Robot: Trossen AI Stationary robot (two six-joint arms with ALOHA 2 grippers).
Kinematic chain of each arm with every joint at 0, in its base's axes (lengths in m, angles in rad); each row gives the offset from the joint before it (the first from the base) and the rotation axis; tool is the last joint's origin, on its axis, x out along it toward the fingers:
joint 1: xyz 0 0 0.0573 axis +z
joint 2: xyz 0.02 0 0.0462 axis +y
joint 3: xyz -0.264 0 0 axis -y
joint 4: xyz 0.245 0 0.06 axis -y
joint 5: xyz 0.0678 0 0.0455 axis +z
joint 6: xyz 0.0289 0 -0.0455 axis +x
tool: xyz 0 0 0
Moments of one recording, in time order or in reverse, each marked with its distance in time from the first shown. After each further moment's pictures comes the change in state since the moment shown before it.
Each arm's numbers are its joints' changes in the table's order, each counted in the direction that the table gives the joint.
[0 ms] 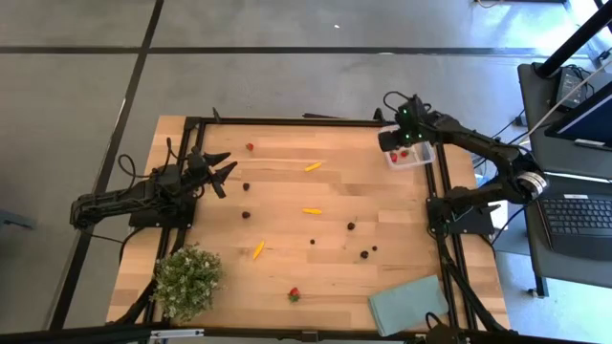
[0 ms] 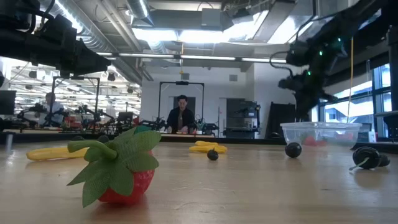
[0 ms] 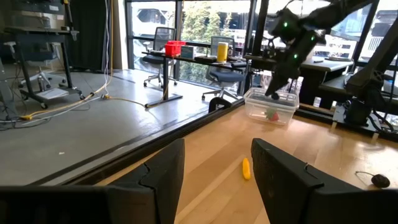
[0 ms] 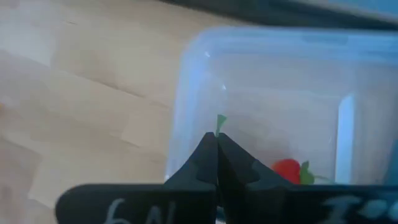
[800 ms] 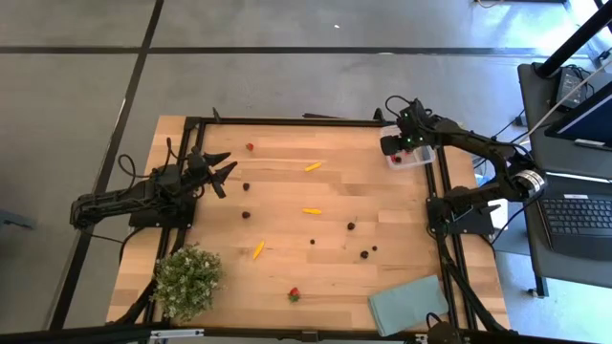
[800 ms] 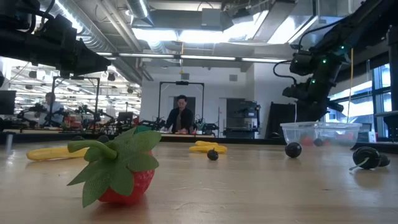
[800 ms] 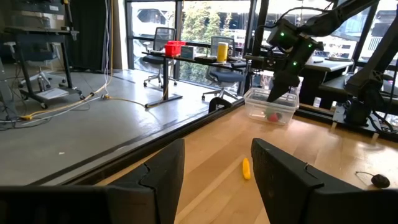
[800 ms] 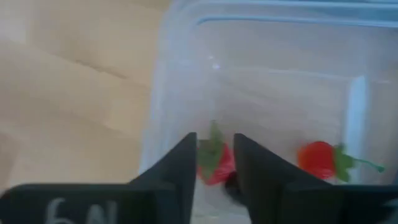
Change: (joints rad) left arm 0.000 0.000 0.000 0.000 0.000 0.000; right arm -0.039 0.022 -0.049 0.031 0.056 -0.044
